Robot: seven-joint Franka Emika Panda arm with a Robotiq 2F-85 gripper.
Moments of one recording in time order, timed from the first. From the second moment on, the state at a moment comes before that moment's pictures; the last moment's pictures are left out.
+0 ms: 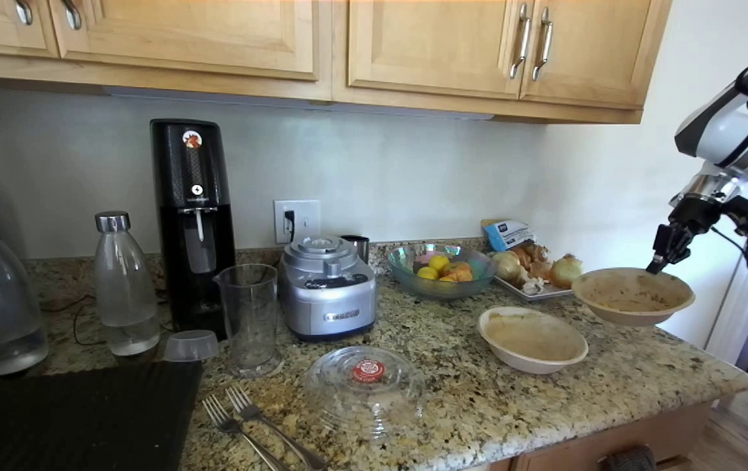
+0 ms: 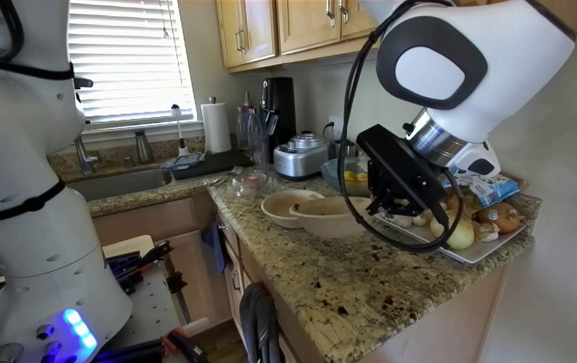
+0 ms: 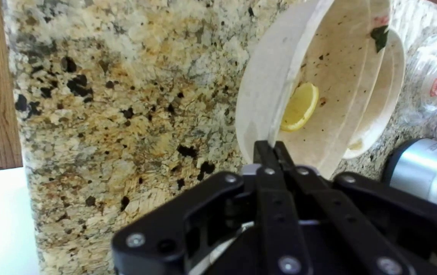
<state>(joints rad) -0.37 0.36 -0.22 -1.98 0.63 1.93 -0.94</state>
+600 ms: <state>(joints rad) -0.40 0.52 -0.20 -1.89 0.66 2.04 -0.99</state>
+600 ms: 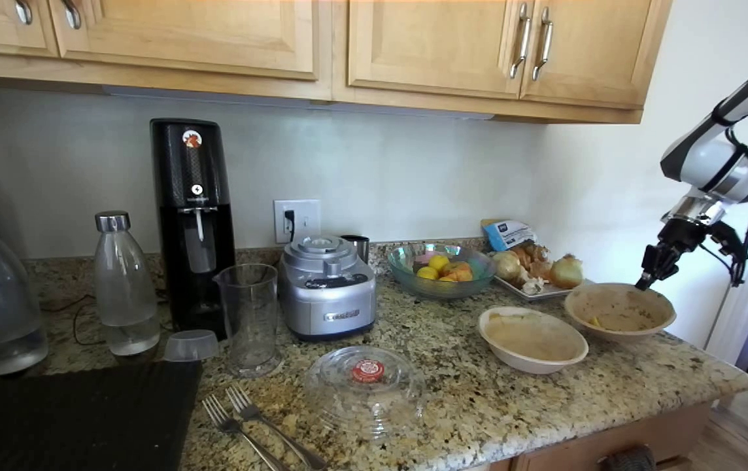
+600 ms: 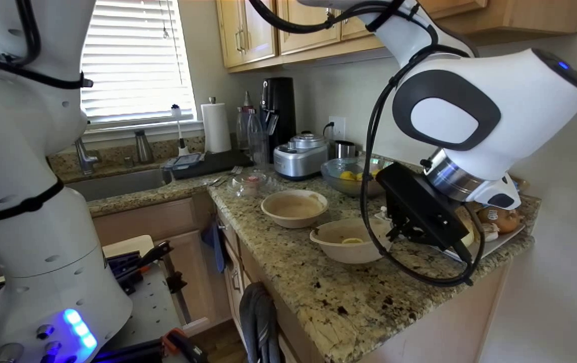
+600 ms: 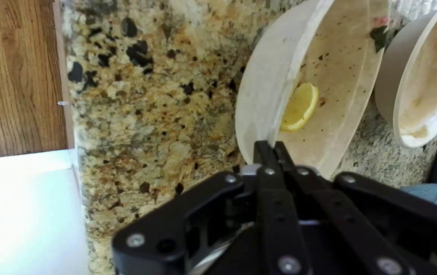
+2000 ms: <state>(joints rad) -0.42 0.50 -0.14 -1.95 0.61 2.33 -1.15</state>
